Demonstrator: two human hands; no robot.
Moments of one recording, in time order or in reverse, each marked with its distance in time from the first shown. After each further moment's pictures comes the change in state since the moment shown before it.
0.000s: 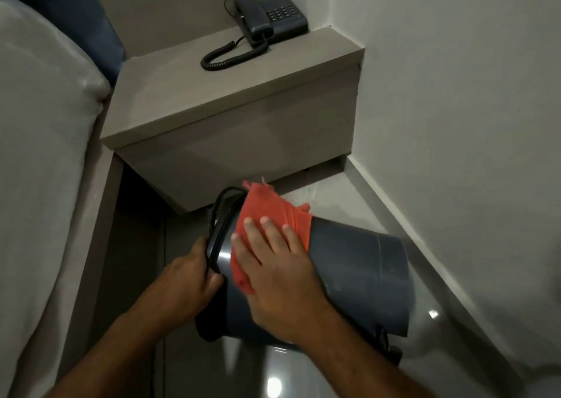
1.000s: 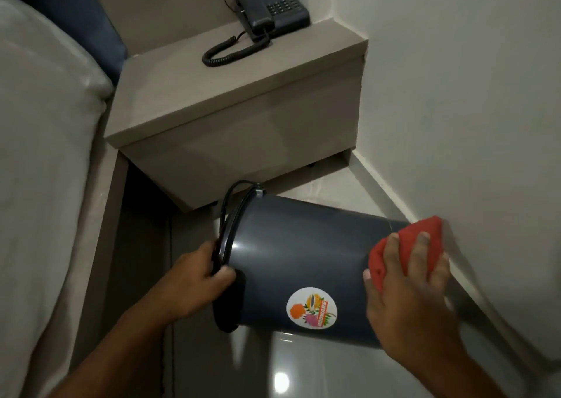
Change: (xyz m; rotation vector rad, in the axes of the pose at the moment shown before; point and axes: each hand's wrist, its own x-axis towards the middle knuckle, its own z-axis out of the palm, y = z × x) left_hand 0.003 -0.009 0.002 -0.217 -0.134 -0.032; right_hand -0.097 0.071 -0.028 -0.044 -0.125 0.774
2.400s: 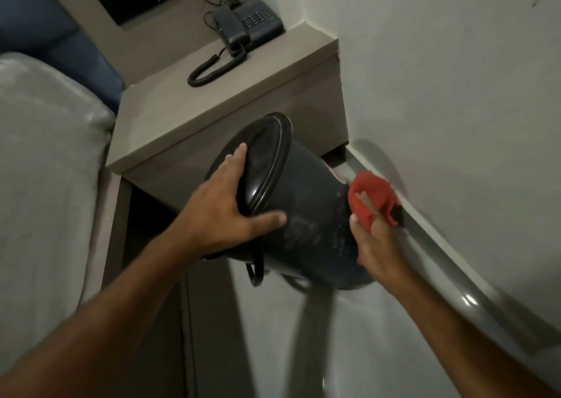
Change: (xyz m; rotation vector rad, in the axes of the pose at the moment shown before) left_hand 0.035 0.136 -0.046 0.283 0.121 0.229; right_hand 0.079 0.004 0.025 1.298 -0.043 -0.045
